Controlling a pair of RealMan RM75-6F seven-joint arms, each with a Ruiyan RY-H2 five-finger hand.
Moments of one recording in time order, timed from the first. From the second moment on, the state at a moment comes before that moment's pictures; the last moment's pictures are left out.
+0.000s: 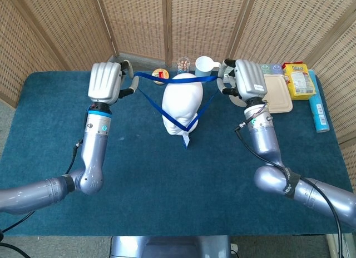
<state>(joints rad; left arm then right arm) -1.01 -1.49 -0.55 -1.50 0.80 1.24 0.57 0.98 -1.25 0.56 -1.59 -0.59 1.03 -0.35</state>
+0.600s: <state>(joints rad) -1.06 -1.57 -0.52 -1.32 0.74 1.18 0.54 1.05 -1.31 0.51 -1.39 -0.56 0.96 -0.38</state>
